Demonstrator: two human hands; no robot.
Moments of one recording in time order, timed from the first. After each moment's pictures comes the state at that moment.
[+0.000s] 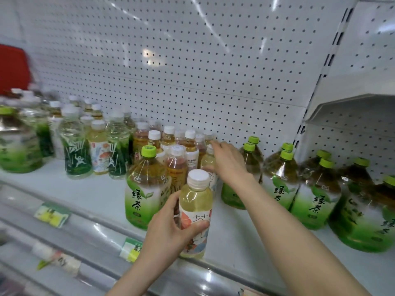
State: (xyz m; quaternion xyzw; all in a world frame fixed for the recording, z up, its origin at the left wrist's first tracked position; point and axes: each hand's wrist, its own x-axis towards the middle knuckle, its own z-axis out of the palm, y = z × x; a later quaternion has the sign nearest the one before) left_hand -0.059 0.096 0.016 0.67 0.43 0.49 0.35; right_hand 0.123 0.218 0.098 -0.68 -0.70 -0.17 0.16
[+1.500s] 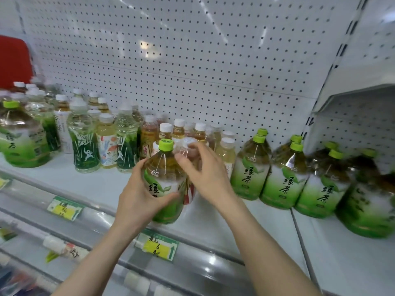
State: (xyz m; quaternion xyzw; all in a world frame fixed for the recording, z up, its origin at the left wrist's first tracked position) left_hand -0.130 0.142 0.030 0.66 0.52 0.50 0.20; right_hand 0.034 0.144 0.083 -0.58 -0.71 0.06 0.40
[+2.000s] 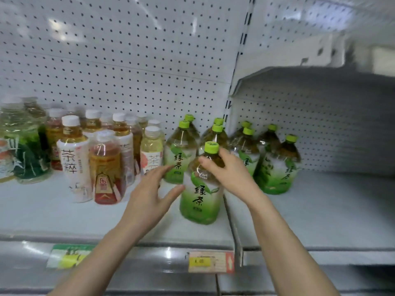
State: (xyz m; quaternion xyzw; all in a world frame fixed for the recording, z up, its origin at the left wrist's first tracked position) left_hand 0.009 0.119 0.021 0.82 0.32 0.41 0.24; right_hand 0.201 0.047 0.093 -0.69 -0.60 0.06 0.39
